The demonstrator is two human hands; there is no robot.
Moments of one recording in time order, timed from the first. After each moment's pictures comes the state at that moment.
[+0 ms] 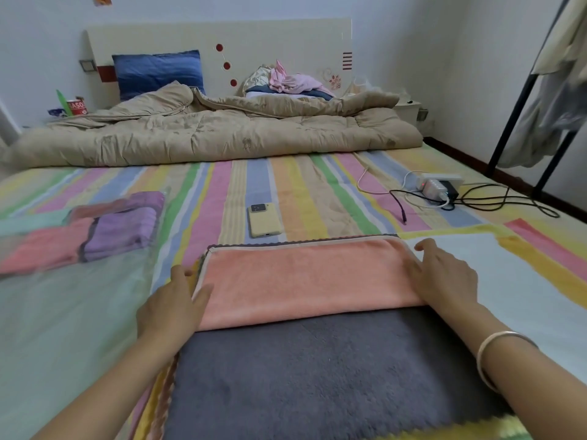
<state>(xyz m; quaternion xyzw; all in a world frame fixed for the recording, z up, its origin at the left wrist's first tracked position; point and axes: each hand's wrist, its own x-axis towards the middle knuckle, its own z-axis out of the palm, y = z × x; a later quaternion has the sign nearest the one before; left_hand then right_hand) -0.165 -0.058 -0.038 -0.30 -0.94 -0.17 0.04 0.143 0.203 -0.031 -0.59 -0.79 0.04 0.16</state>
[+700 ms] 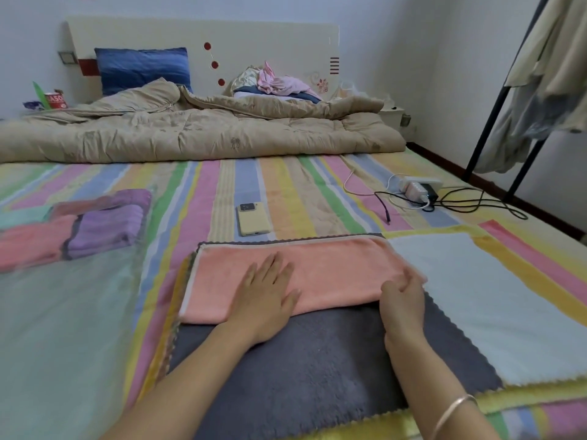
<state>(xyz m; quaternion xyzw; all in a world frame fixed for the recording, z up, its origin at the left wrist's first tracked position) -0.079 0.018 -0.054 -0.61 -0.79 -0.09 -0.04 0.114 0.106 -0.026 -0.58 -0.48 0.50 0.44</state>
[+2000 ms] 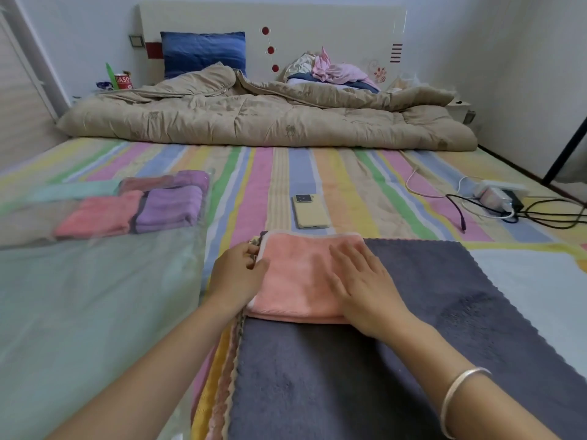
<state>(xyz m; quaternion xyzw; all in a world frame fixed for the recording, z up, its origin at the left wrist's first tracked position) -0.183 -0.039 -0.036 -0.28 -0.84 -0.46 -0.10 -0.001 0.079 -0.025 -0.32 -0.94 0.12 0.07</state>
